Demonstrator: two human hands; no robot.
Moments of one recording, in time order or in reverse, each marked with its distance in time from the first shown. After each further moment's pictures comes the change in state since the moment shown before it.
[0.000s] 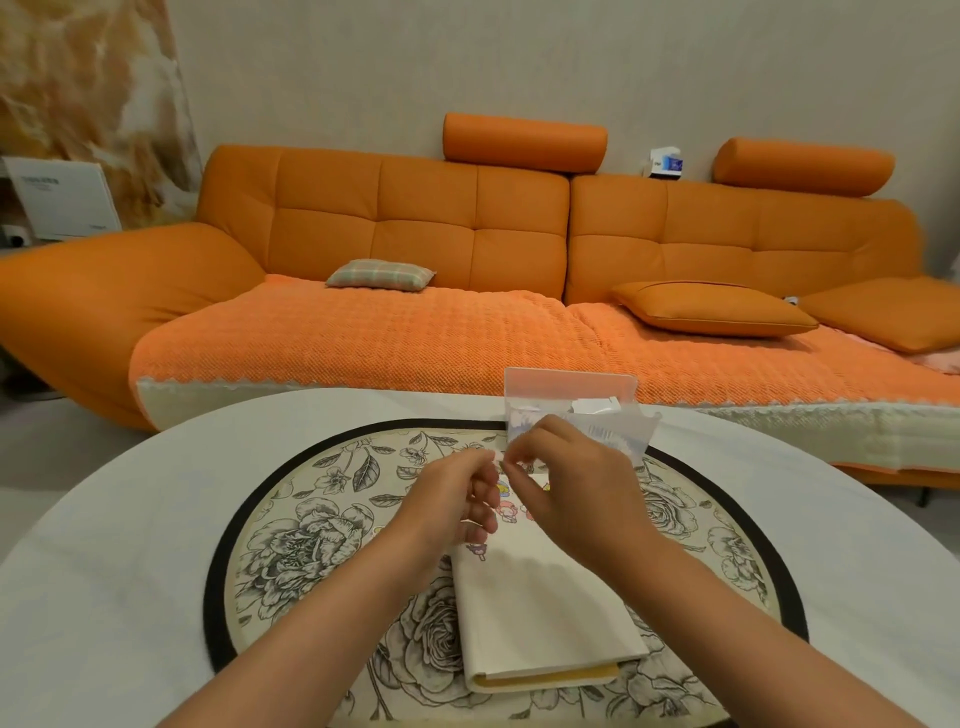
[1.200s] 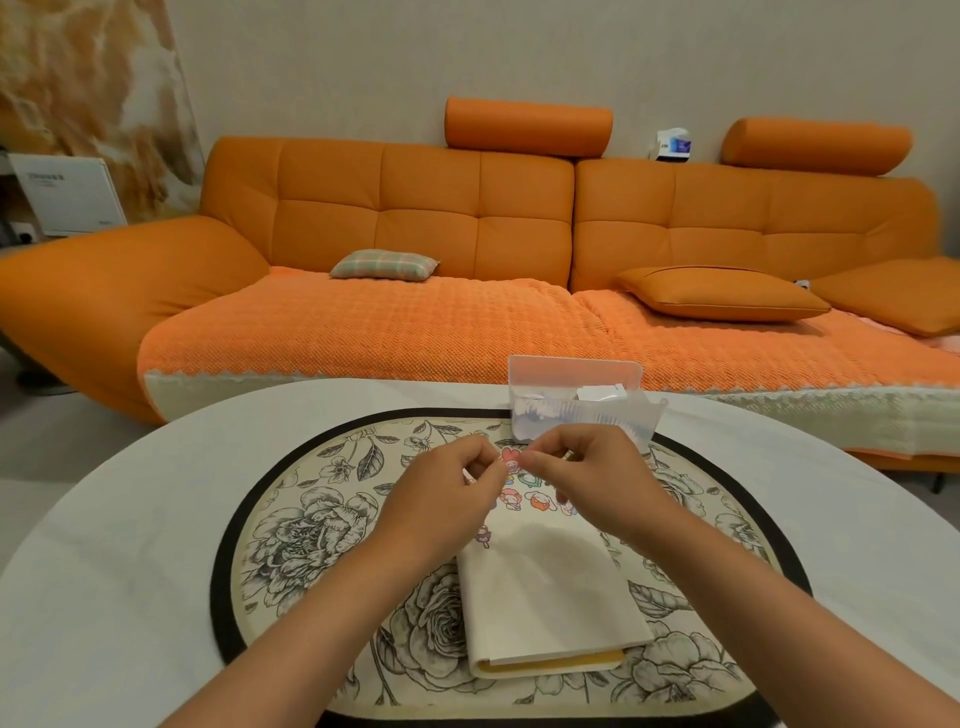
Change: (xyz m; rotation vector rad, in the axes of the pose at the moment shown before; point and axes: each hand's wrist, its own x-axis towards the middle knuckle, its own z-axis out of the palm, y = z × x) left_hand -0.003 -0.008 -0.010 0.729 0.141 0.418; right_hand 0.007 0.003 -0.019 0.627 -0.318 0.632
